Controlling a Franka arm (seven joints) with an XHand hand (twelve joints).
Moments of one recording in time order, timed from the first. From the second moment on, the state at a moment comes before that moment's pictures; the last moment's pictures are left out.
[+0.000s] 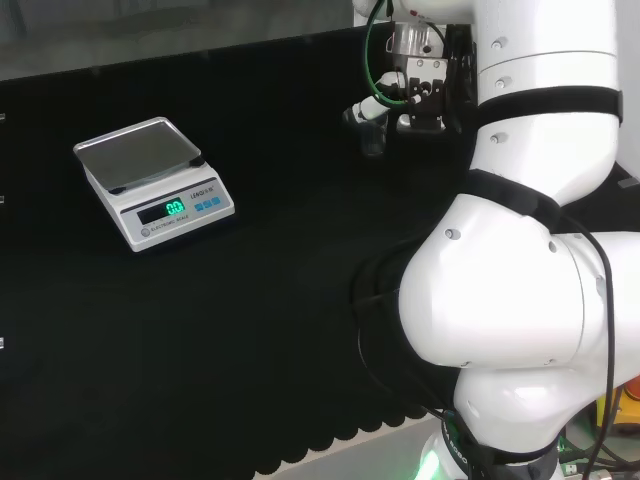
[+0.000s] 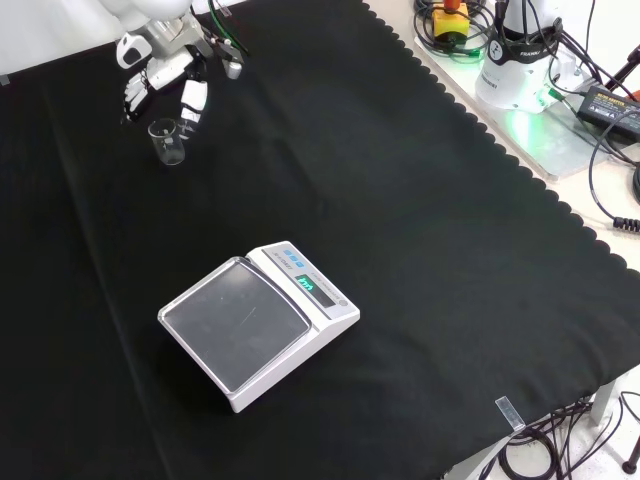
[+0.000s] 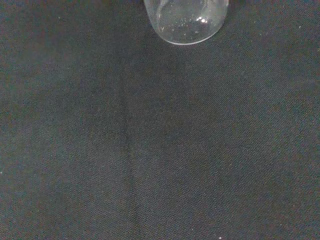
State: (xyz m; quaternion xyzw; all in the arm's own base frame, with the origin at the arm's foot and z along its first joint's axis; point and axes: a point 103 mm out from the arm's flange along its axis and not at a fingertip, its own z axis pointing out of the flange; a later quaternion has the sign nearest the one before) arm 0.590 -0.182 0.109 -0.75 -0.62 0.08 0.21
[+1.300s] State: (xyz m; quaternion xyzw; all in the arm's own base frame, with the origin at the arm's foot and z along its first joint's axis) arm 0.596 -0.176 0.093 -0.78 -0.61 0.09 0.15
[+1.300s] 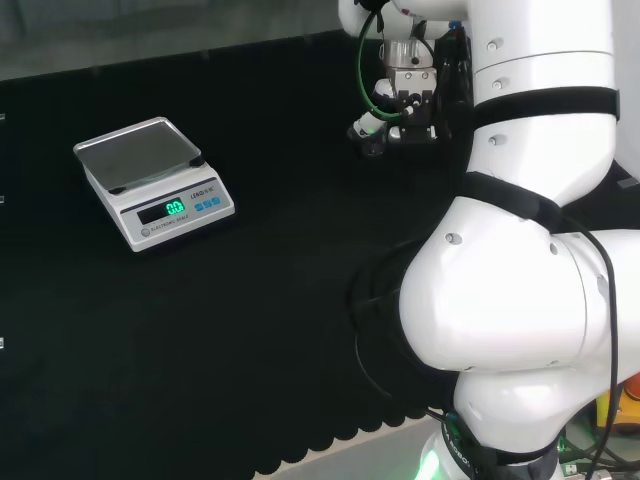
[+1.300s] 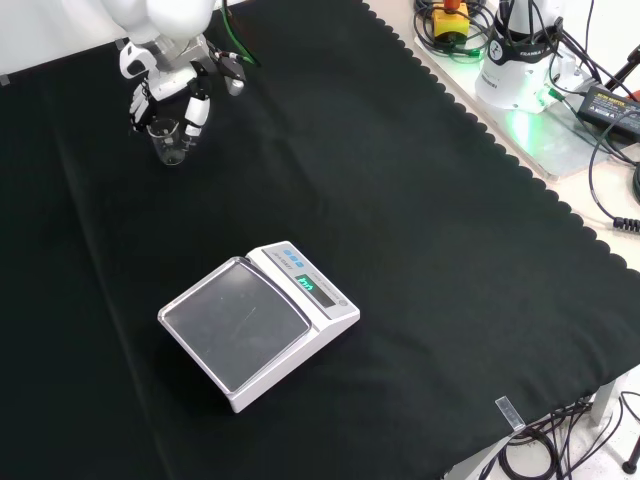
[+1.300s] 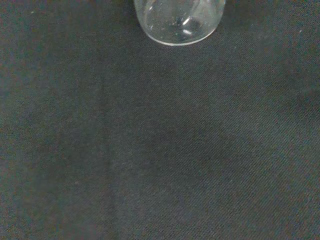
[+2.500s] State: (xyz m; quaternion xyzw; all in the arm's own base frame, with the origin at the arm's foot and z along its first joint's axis) arm 0.594 -0.183 0.099 -0.79 -0.60 0.08 0.07
